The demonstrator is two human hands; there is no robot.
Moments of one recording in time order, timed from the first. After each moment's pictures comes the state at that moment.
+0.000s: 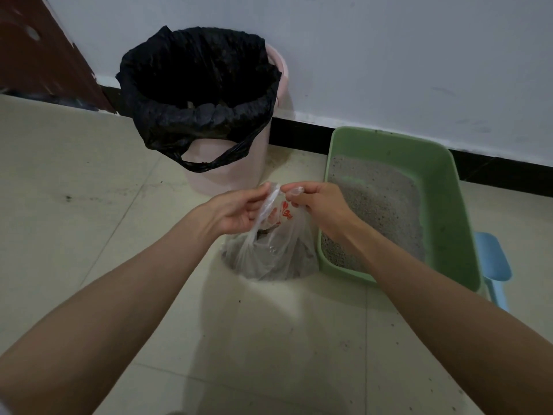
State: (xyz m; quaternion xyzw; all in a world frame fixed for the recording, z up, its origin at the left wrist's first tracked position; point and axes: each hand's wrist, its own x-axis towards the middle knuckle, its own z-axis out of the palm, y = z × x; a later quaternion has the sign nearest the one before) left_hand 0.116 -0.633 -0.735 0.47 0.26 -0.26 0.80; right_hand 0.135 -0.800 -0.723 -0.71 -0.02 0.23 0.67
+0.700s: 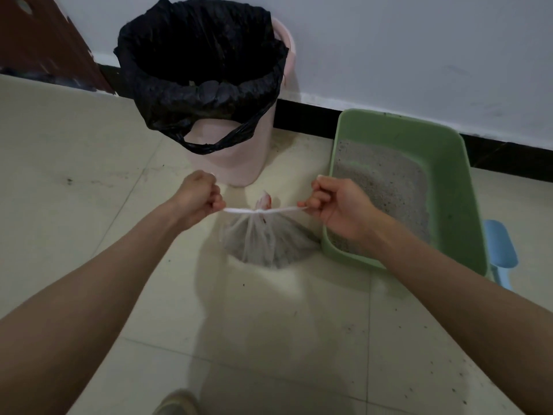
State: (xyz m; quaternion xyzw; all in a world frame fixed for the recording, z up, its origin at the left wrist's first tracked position) left_hand 0.095 -0.576 -0.762 0.58 0.32 -0.05 0.75; right_hand 0.120 -0.809 -0.721 -0.49 0.15 0.34 0.79
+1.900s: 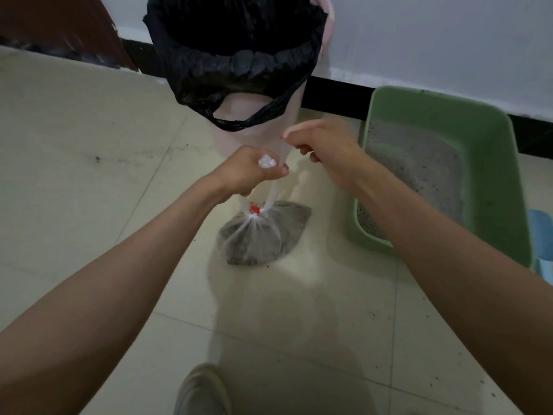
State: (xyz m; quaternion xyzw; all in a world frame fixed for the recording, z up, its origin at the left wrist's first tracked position) left_hand 0.083 -0.597 -0.718 0.83 0.11 -0.16 0.53; right_hand 0.133 -0.738 -0.693 -0.77 -0.05 0.20 0.60
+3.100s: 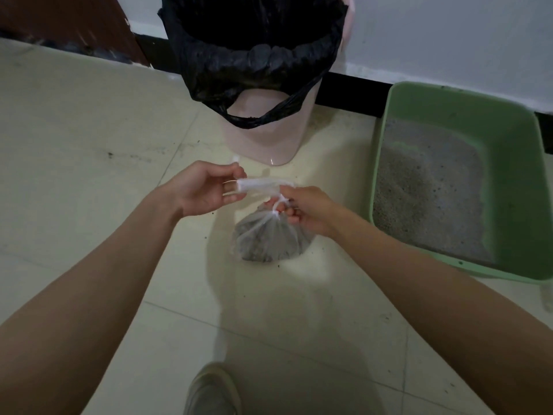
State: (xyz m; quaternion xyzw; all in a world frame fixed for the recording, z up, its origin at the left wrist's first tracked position) left_hand 0.058 -0.522 -0.747 0.51 0.24 -0.26 0.79; right_hand 0.098 -0.712 -0.781 -0.62 0.09 0.44 0.64
